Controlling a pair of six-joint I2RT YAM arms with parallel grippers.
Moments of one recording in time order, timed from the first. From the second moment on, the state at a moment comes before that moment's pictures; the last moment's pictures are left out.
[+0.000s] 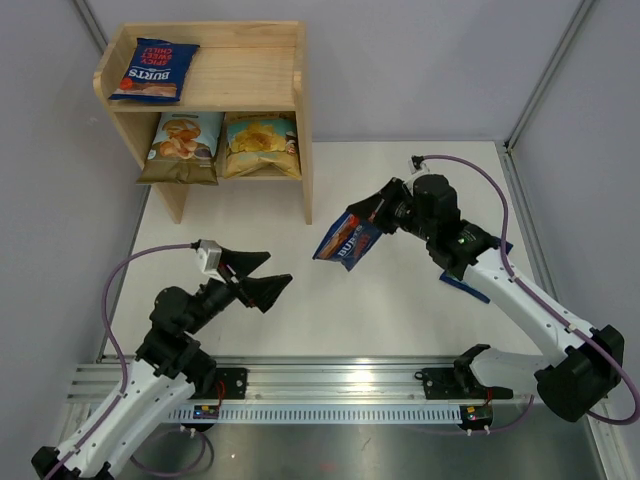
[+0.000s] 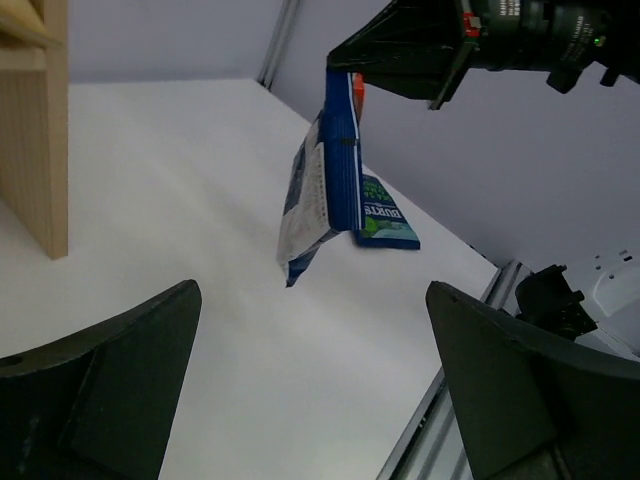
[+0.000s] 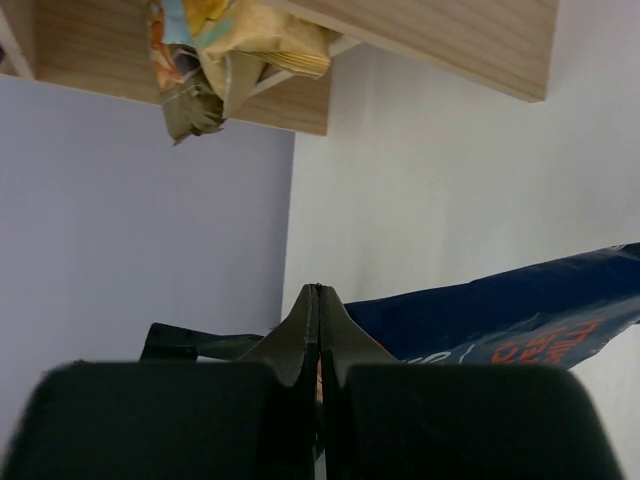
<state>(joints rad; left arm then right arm) -0.55 0.32 0.34 0.12 0.30 -0.47 0.57 1.19 1.06 -0.20 -0.16 1.04</state>
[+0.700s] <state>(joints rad) -0.88 0.45 0.26 0.59 -0.08 -0.01 0.86 1.27 1.18 -0.01 -0.15 1.21</state>
